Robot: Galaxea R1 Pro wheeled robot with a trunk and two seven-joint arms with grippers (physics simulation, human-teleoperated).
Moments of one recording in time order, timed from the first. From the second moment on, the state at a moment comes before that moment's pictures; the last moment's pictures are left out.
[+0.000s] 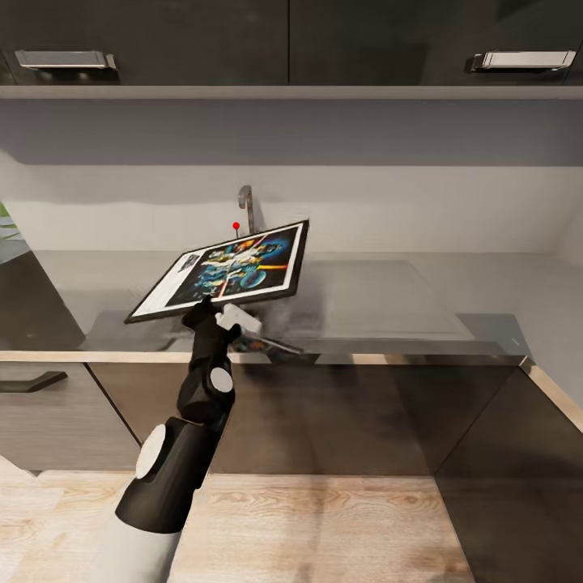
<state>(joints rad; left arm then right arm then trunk) -0.60 -0.17 -0.28 -1.58 -0.98 0.60 0.01 -0.11 -0.14 0.00 -0.23 0.02 -0.40 -0.01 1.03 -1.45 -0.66</state>
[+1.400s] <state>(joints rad) -0.82 -0.17 -0.28 -1.58 -0.31 0.73 -0.03 -0.11 -0.14 0.01 -0.23 0.02 -0.40 -0.01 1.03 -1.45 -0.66</state>
